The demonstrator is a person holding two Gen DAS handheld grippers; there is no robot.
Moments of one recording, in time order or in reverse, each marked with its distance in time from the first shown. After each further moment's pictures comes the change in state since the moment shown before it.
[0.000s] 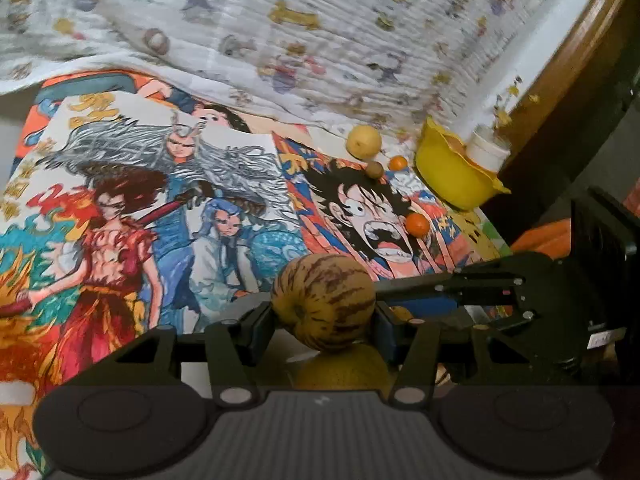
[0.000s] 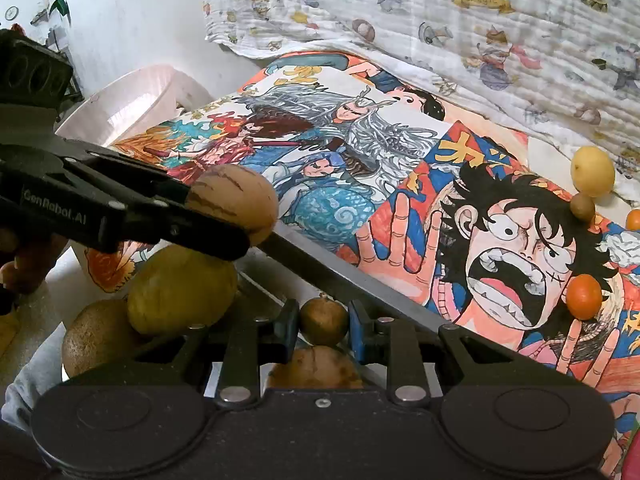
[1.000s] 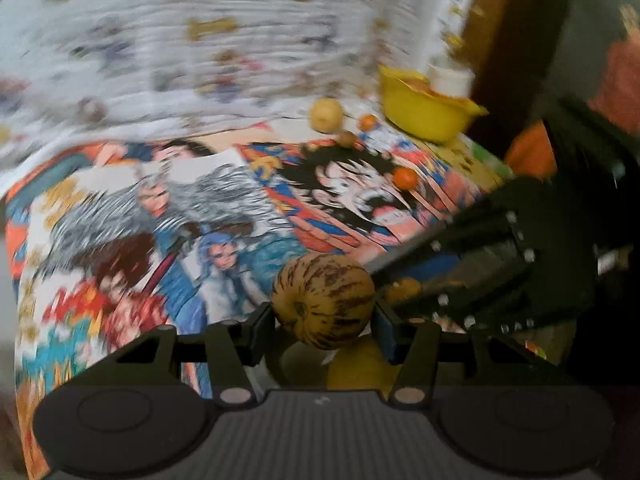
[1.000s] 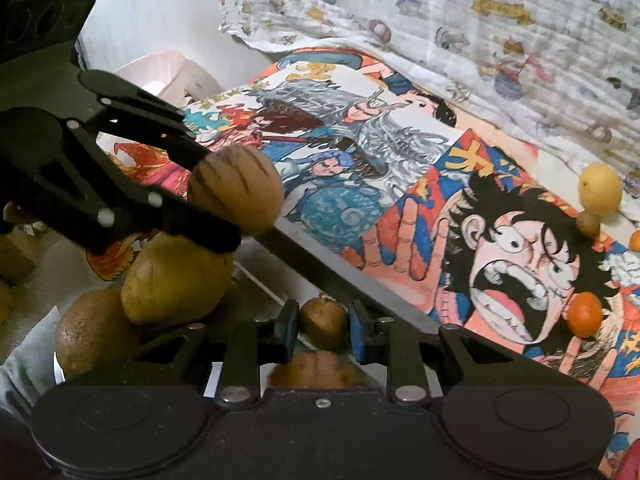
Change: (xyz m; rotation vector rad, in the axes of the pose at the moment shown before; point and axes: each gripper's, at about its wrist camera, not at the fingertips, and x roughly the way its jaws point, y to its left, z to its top) left arm 0.002 -0.029 0.020 0.403 0.126 0.047; right arm 0.002 0.003 0.002 -0.066 0.002 -0.011
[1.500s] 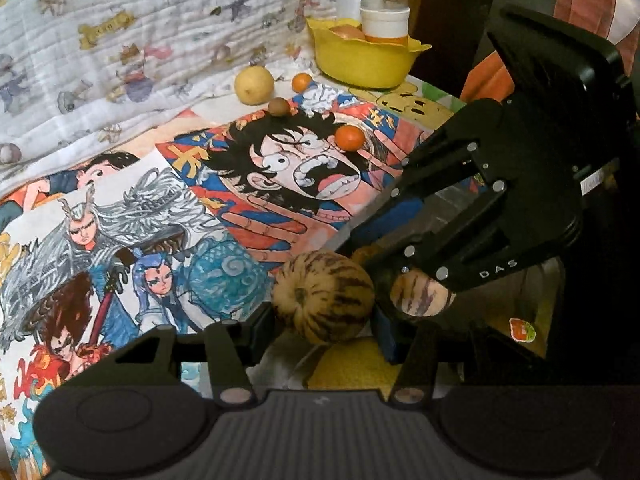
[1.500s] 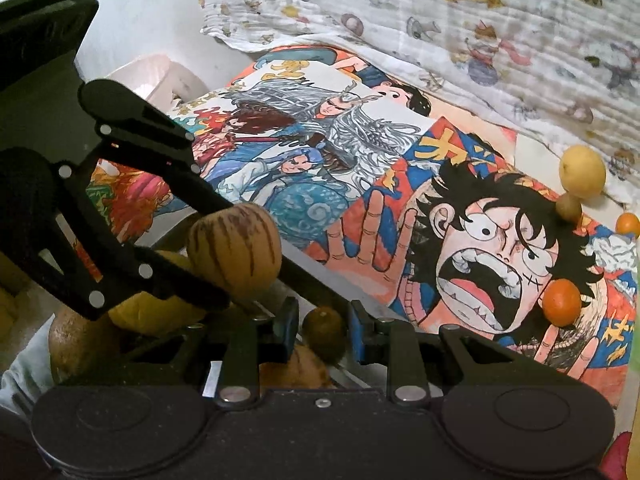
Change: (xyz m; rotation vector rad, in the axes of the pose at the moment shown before) left arm 0.032 -0.025 0.020 0.171 0.140 -0.082; right arm -0.007 -0.027 0.001 0.055 0.032 0.009
